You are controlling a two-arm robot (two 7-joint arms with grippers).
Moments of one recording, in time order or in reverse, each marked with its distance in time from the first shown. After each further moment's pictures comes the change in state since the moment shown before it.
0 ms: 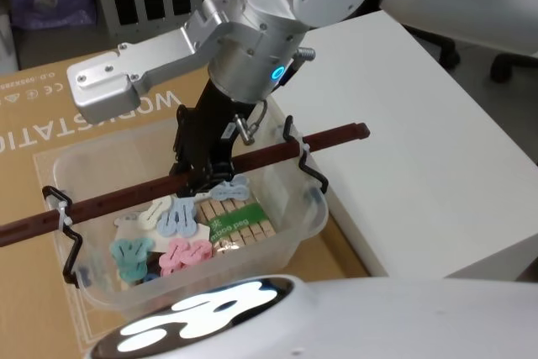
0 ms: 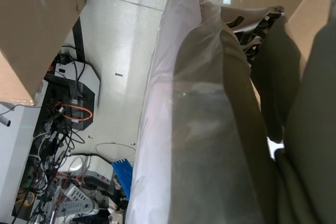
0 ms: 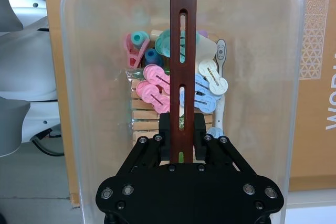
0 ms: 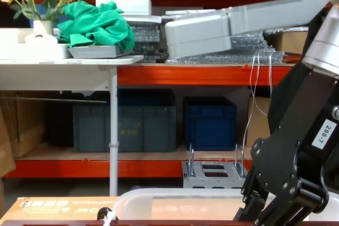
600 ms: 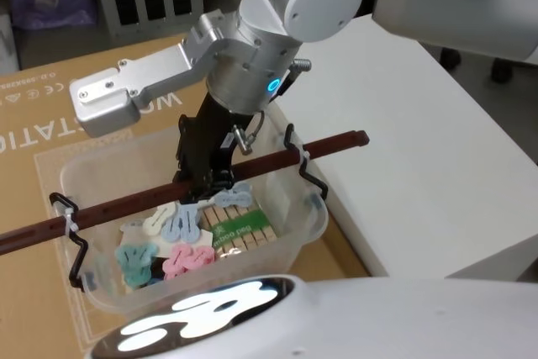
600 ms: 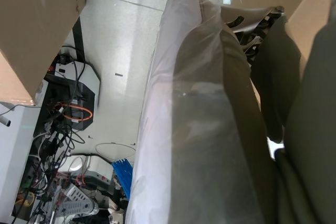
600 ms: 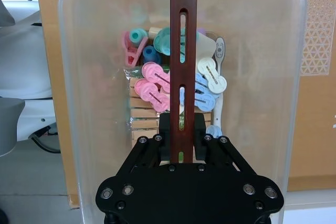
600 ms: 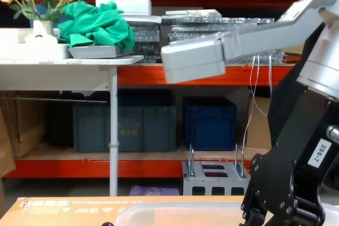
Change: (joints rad) left arm 0.000 0.000 0.000 0.000 0.000 0.000 0.000; right arm 0.013 -0.013 -0.054 0.022 -0.027 0.016 -0.024
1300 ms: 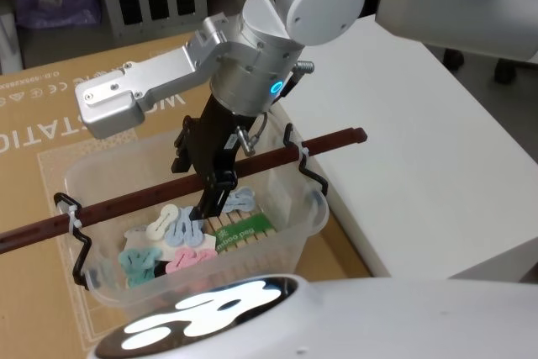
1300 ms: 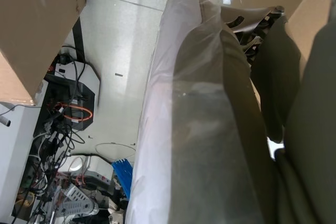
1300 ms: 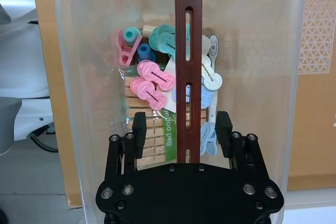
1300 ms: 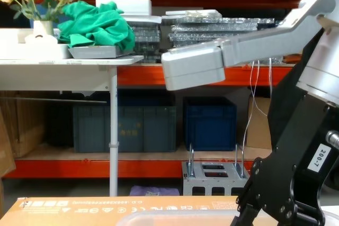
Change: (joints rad) left arm 0.000 0.000 0.000 0.000 0.000 0.000 0.000; right arm 0.016 0.001 -0.030 0.007 -0.006 0.004 -0.021
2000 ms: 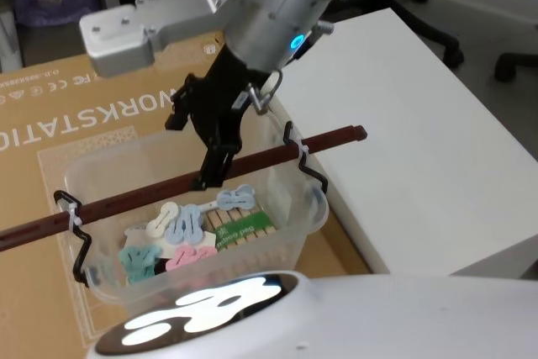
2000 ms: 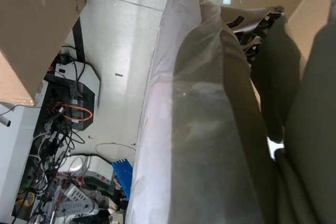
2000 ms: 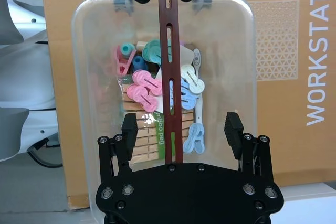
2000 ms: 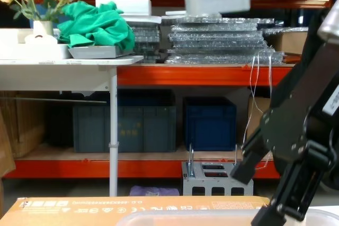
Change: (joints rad) left arm 0.000 0.000 0.000 0.000 0.000 0.000 0.000; right arm 0.028 0.070 0.070 -0.043 0.075 -0.023 -0.020
